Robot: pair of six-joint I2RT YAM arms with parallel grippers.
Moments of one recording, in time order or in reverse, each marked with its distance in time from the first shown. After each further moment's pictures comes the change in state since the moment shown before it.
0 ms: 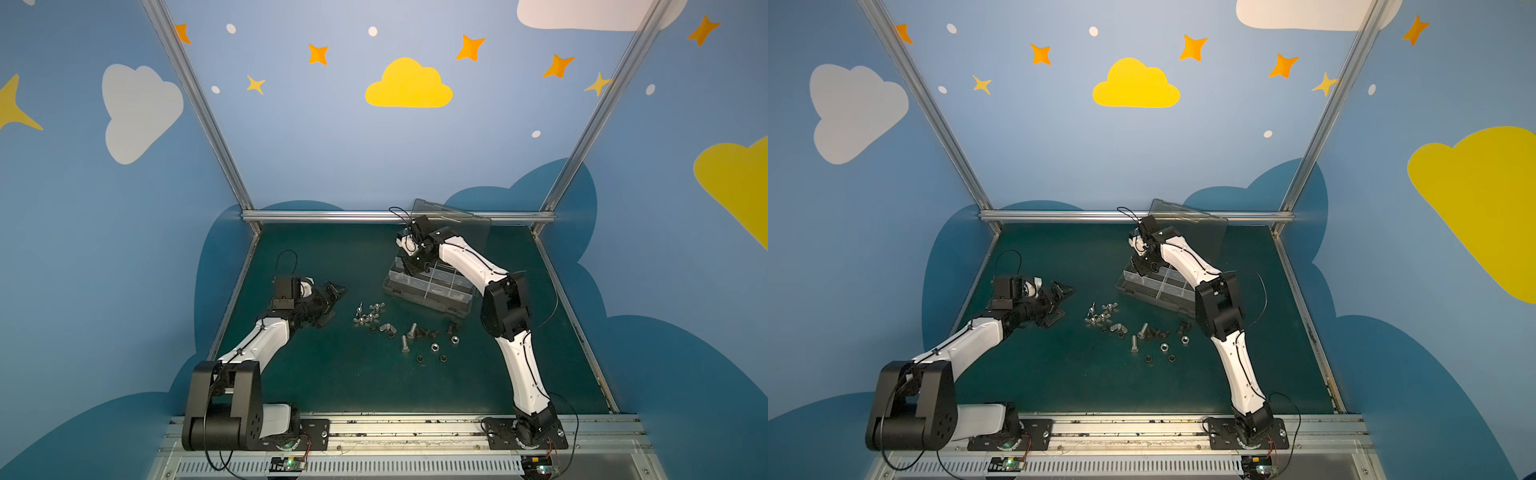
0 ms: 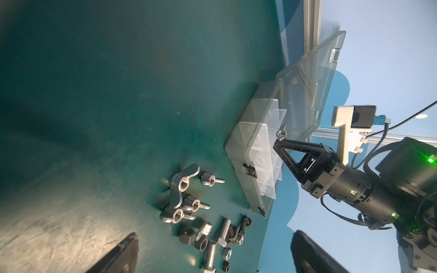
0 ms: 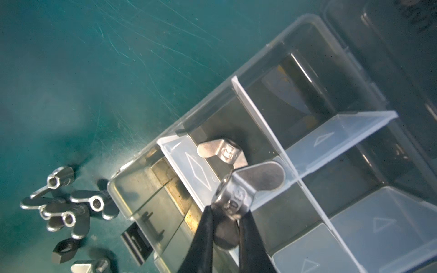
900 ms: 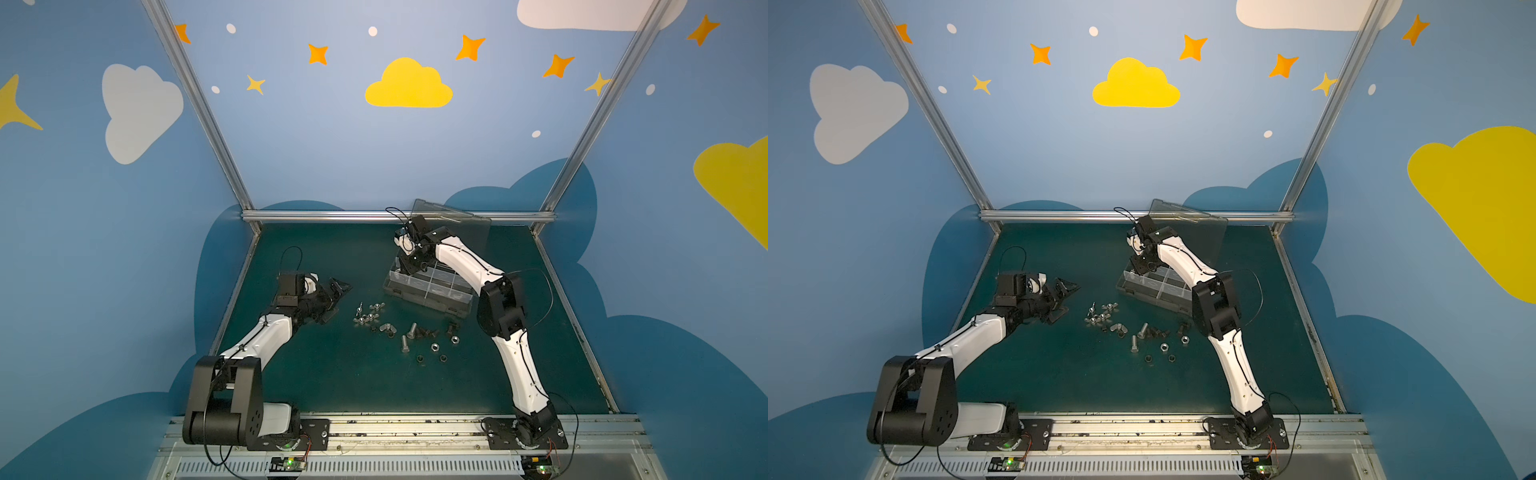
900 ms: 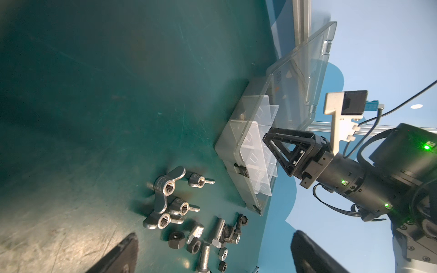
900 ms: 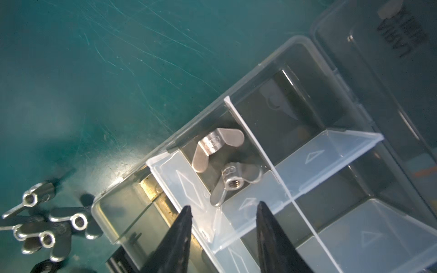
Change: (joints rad) left arm -0.032 0.019 0.028 0.017 -0.001 -0.006; right arm 0.005 0.037 0.047 0.002 0.056 -0.011
